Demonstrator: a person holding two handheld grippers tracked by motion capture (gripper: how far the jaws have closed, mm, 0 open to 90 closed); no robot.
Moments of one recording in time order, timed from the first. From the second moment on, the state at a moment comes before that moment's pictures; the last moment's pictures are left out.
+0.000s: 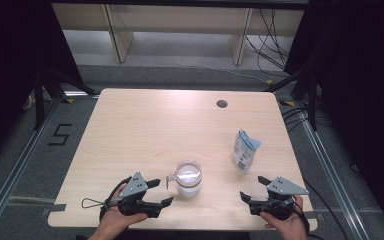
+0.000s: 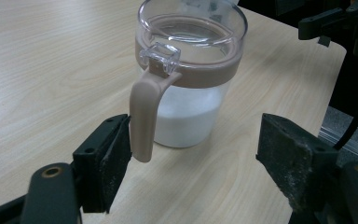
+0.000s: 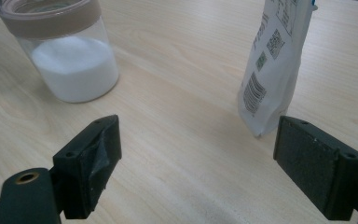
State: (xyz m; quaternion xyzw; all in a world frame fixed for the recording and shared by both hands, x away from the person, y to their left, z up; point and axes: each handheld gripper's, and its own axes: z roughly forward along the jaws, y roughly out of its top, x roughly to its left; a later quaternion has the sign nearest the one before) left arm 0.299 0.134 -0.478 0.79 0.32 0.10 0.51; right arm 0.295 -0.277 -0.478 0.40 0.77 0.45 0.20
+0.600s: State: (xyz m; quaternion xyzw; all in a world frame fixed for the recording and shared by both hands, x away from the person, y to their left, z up) left arm 0.290 0.137 -0.489 0.81 0.30 0.12 0.49; right arm 0.289 -0.277 -0.485 0.39 0.79 0.44 0.18
